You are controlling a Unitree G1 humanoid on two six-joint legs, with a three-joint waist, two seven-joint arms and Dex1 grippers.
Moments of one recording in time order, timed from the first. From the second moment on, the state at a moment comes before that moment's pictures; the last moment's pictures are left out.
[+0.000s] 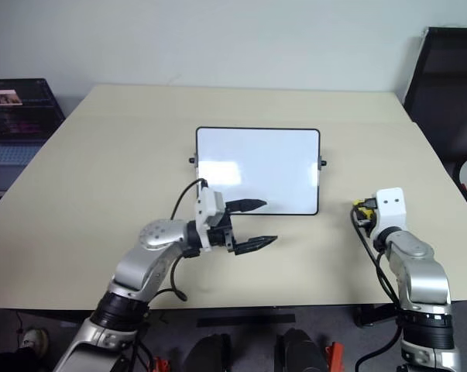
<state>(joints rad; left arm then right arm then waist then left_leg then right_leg) -0.41 0.37 -0.22 -0.03 -0.33 0.18 -1.00 -0.26 -0.42 -0.24 -0.17 0.15 0.82 0.27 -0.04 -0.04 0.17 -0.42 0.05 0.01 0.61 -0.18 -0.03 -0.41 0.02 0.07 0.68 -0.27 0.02</state>
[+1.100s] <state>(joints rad) -0.43 0.38 -0.23 0.00 -0.31 0.16 -1.02 -0.29 -0.37 -0.27 -0.12 0.25 0.85 0.20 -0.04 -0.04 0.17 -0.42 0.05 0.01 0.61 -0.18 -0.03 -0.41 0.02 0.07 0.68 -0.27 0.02</state>
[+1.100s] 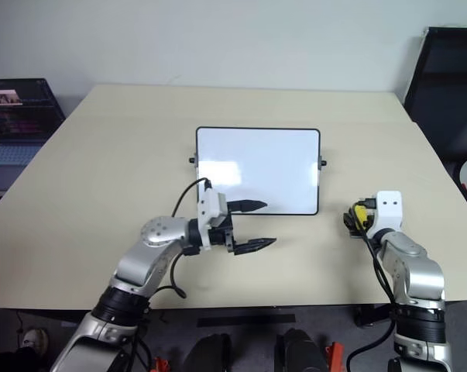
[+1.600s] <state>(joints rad) -0.39 0.41 0.19 0.07 -0.30 0.20 -0.56 -0.22 -0.31 -0.36 -0.24 0.21 0.54 0.08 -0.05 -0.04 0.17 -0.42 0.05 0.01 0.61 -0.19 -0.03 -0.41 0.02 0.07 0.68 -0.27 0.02</state>
